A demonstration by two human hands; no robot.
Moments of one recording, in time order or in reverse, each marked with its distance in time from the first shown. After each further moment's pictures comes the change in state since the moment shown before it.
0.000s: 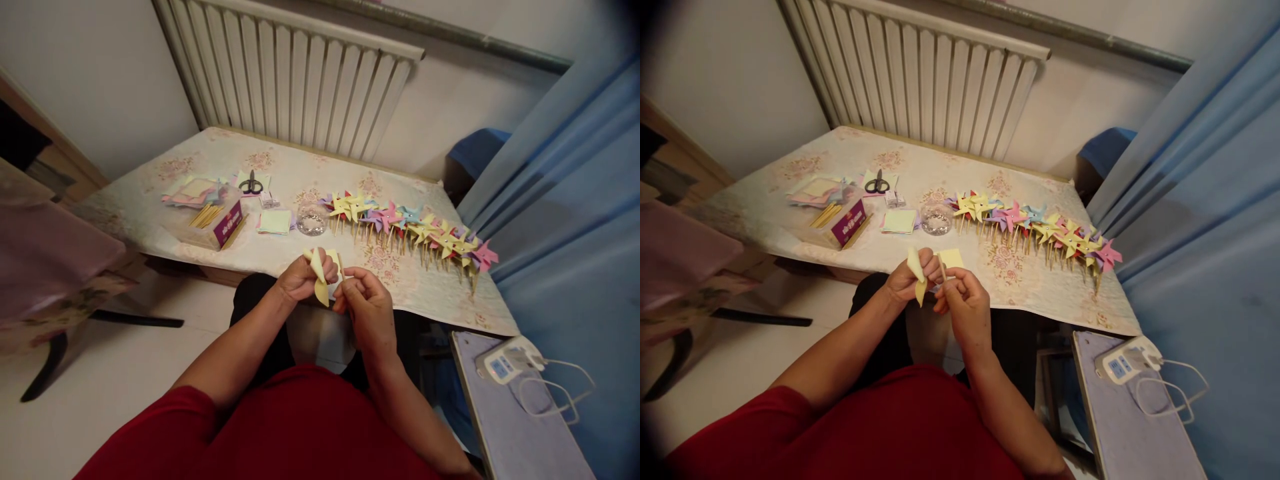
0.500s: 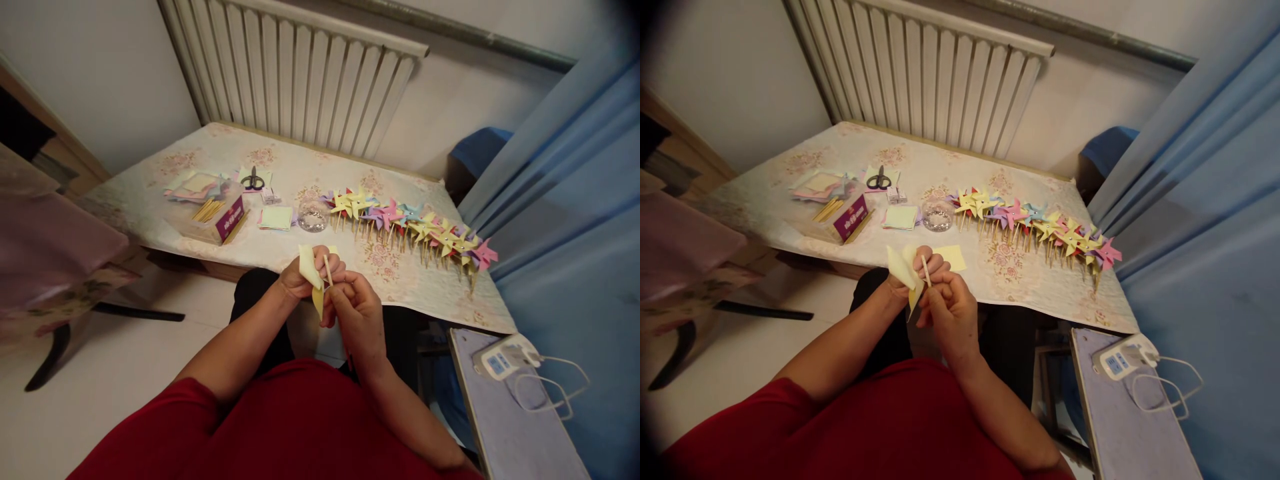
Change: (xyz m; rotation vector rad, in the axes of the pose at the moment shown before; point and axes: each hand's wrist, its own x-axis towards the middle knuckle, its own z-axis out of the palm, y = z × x) left_hand -0.008 0.007 0.027 -0.010 -0.010 -0.001; right_hand -0.026 -0.011 0.022 0.014 -0.068 0.031
